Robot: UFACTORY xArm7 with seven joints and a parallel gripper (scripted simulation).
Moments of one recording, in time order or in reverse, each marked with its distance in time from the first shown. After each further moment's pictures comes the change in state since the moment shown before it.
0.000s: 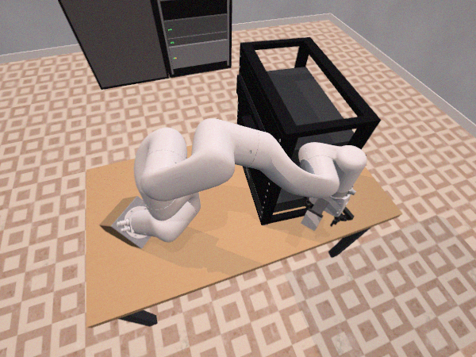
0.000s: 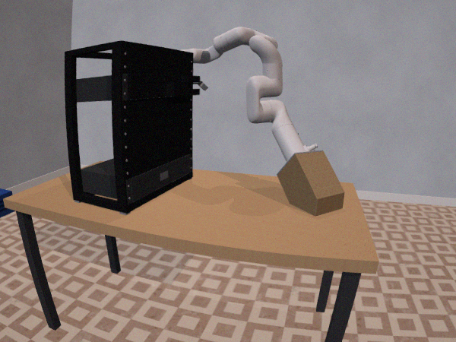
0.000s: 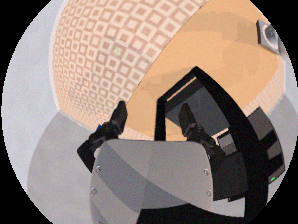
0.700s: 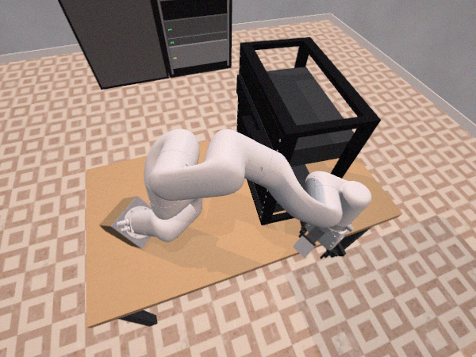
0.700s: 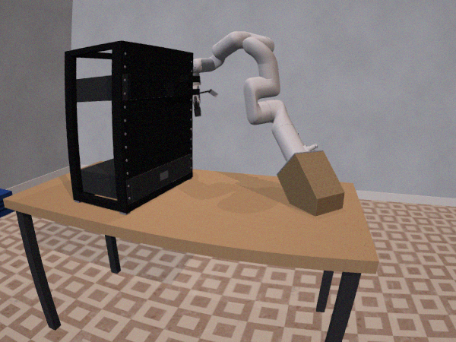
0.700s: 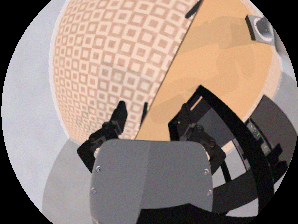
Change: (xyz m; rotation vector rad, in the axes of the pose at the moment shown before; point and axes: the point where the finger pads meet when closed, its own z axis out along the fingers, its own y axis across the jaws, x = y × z) arm 0.079 -0.029 0.055 -0.069 0.157 0.194
